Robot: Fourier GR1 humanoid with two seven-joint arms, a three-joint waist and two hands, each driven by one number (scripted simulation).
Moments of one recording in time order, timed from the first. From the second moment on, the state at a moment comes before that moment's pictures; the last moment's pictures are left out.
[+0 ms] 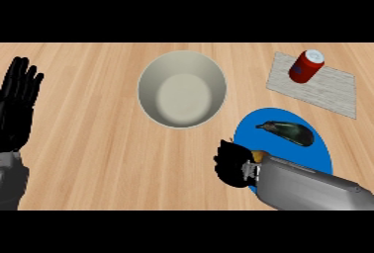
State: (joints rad) left arm -0.23 0.38 0.16 -1.49 0.22 0.07 -0.03; right arm -0.86 -0.51 1.22 -1.45 1.00 0.87 -0.14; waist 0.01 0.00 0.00
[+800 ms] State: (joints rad) left arm -0.26 0.35 0.17 -1.46 0.18 0.06 -0.04; right arm -0.82 -0.47 1.14 -1.29 1.20 0.66 -0.35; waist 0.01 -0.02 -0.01
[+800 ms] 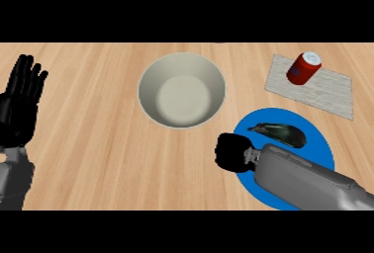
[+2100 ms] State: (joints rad) left arm -0.31 0.32 0.14 -1.51 0.19 0.05 -0.02; right arm -0.98 -0.80 0.25 -0.55 0.75 0.17 -0.76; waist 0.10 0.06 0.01
